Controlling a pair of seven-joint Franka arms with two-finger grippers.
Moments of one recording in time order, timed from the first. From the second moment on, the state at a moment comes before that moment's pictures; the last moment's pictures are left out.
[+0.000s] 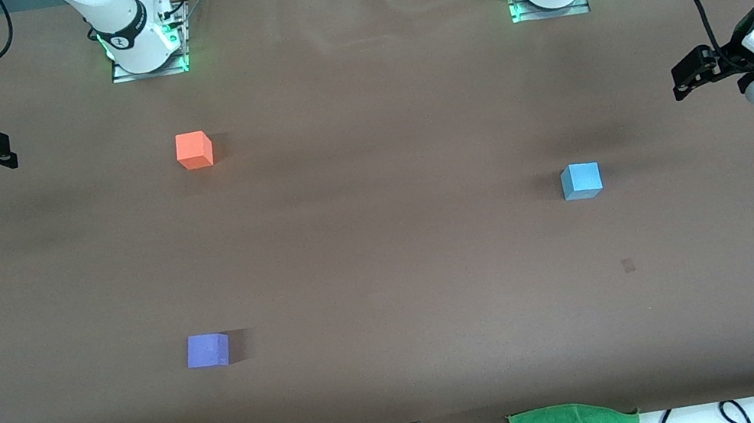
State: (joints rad) left arm 0.02 0.02 -0.05 -1.68 0.00 1.67 0.01; right arm 0.06 0.02 -0.03 -1.54 -0.03 1.44 -0.06
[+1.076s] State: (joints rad) left arm -0.03 0.23 -0.06 -1.69 0.00 1.69 0.01; right arm 0.06 0.02 -0.03 -1.54 -0.03 1.44 -0.06
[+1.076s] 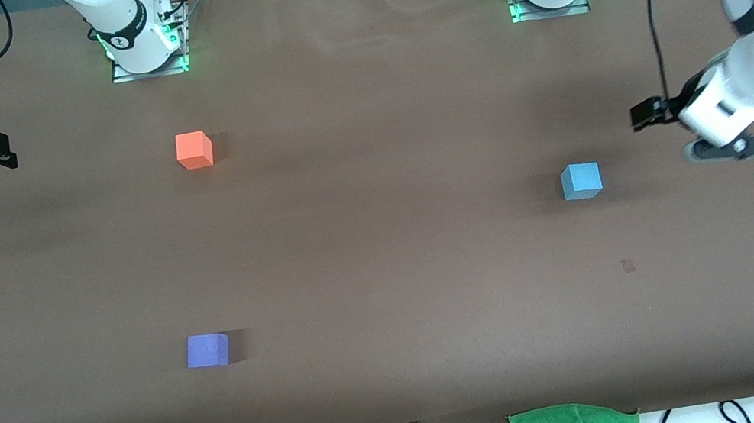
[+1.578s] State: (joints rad) left arm -0.05 0.44 -0.06 -1.73 0.00 1.94 0.00; right arm 0.06 0.02 -0.03 -1.54 -0.03 1.44 -0.06
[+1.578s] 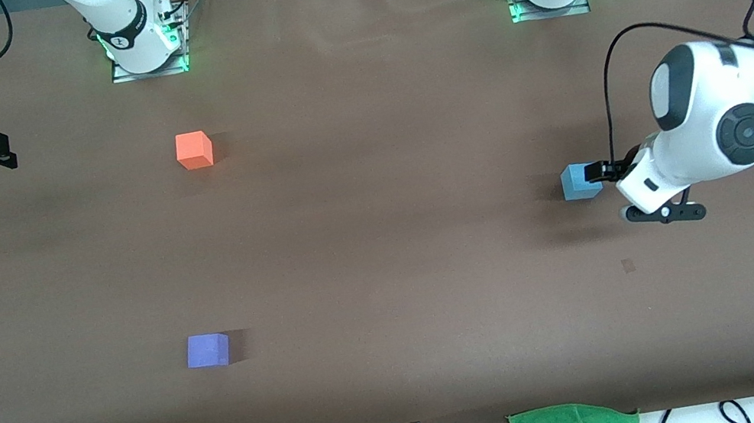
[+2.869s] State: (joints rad) left arm -0.06 0.48 -0.08 -2.03 0.00 2.32 -0.08; right arm 0.06 0.02 -0.04 -1.54 -0.03 1.44 -0.06
